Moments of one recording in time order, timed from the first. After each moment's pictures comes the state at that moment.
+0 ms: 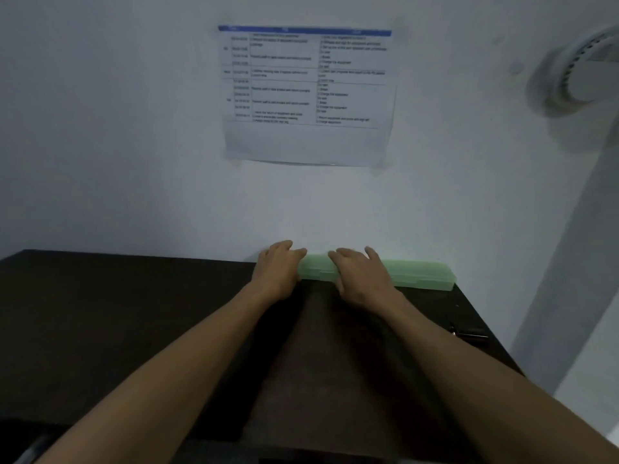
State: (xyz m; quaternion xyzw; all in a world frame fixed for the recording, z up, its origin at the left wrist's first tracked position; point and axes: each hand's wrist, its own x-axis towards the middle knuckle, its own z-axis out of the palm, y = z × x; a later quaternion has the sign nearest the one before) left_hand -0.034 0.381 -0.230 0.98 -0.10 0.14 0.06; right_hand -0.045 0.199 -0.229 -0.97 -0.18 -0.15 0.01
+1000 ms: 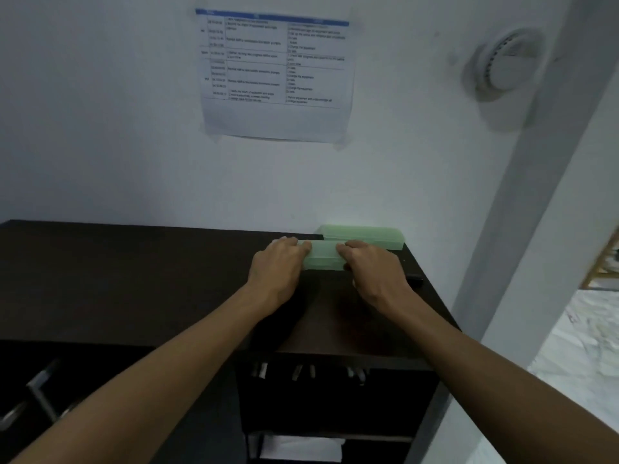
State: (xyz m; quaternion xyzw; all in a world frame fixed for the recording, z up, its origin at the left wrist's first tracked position) left_hand -0.160 0.324 -0.235 0.96 -0.16 0.21 0.04; right_hand -0.171 0.134 -0.226 -0.95 -0.17 -0.25 -0.01
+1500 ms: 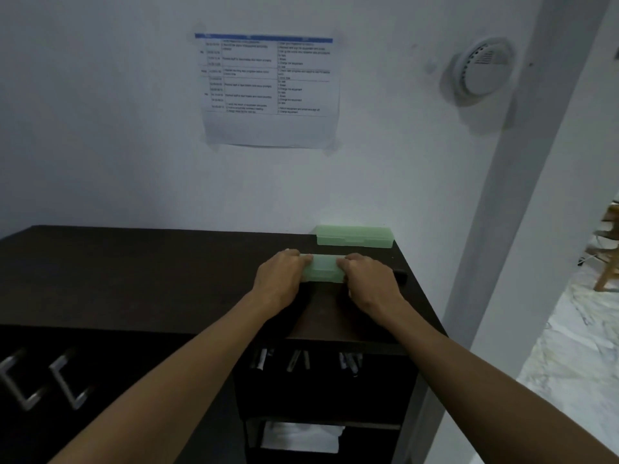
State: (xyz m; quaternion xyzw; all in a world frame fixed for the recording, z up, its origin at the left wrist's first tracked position) left_hand -0.178 0.303 -0.244 0.97 -0.15 0.16 0.06; right_hand -0.189 0.116 -0.245 -0.96 -0.16 -0.22 0.01
